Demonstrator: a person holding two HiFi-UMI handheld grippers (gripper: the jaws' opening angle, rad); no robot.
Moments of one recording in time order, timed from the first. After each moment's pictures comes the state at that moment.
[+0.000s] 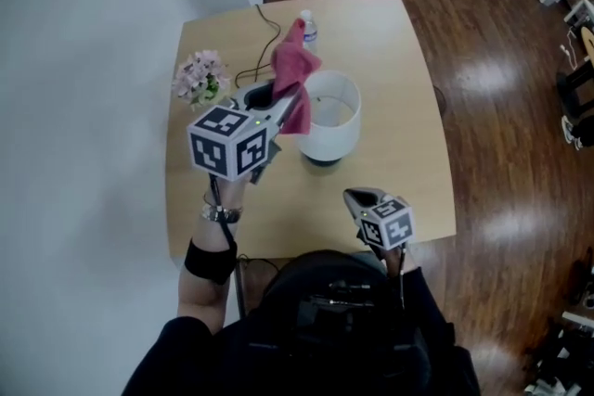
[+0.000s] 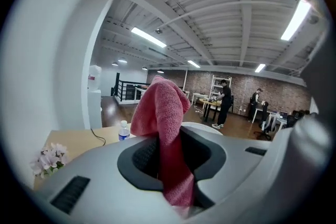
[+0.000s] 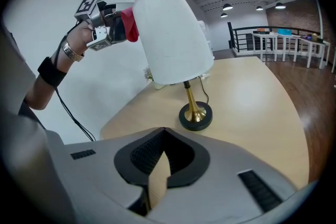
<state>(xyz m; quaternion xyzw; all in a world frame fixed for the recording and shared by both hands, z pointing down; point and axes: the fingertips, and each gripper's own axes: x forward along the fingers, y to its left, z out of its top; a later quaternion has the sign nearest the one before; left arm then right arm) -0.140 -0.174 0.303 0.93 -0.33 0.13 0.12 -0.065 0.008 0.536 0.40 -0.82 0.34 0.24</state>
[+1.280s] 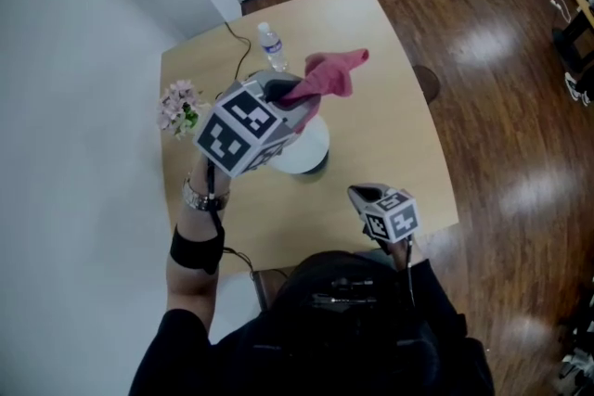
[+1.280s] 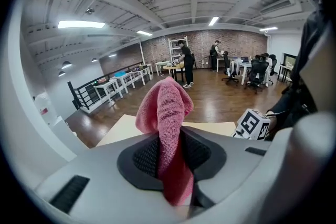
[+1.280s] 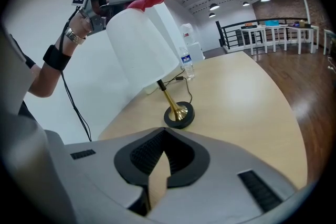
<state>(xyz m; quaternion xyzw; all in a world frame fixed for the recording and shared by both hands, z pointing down) -0.004 -0.147 0.304 0.93 -0.13 0.35 -0.05 -0.003 0.003 0.548 0.43 -0.80 0.37 0.20</state>
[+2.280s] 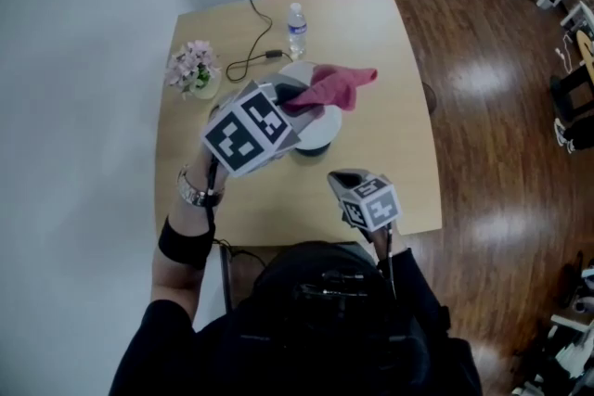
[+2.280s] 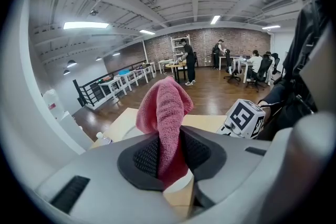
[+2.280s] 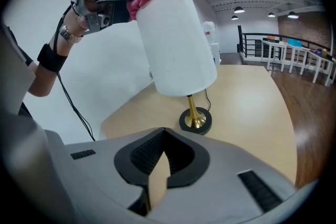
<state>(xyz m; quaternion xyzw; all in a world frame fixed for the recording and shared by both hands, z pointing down) -0.061 -0.110 0.307 0.92 -0.15 0.35 -0.05 -0.052 -0.011 0.512 0.38 -0.83 0.30 0.28</state>
